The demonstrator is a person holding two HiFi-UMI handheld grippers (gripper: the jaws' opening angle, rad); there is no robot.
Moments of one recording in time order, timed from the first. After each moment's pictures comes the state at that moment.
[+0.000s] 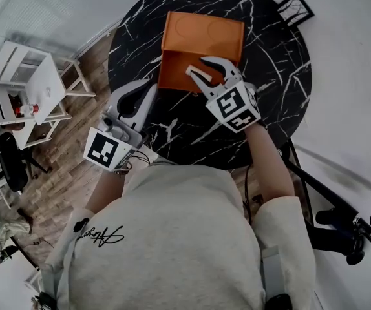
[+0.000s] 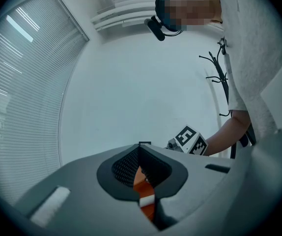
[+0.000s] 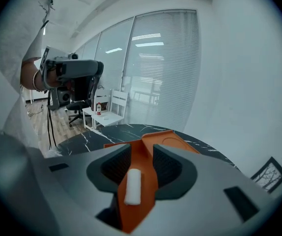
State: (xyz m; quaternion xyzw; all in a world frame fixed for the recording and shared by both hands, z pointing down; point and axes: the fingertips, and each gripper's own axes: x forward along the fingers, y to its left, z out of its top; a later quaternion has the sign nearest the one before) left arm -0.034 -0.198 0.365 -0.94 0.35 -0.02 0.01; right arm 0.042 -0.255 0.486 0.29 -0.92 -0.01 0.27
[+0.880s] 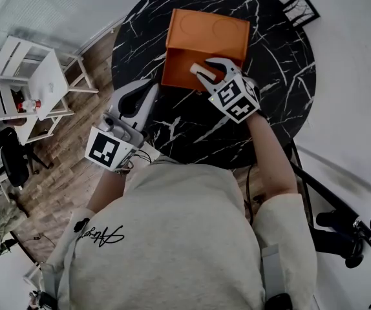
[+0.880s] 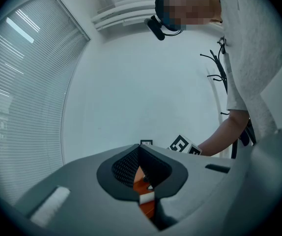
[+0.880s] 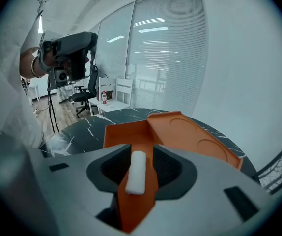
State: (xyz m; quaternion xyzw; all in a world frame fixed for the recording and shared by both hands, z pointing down) left arm -0.040 -0.195 0.369 -0.93 0.36 -0.03 0.01; right arm 0.047 -0.257 0.543 0.24 -0.91 0.03 0.35
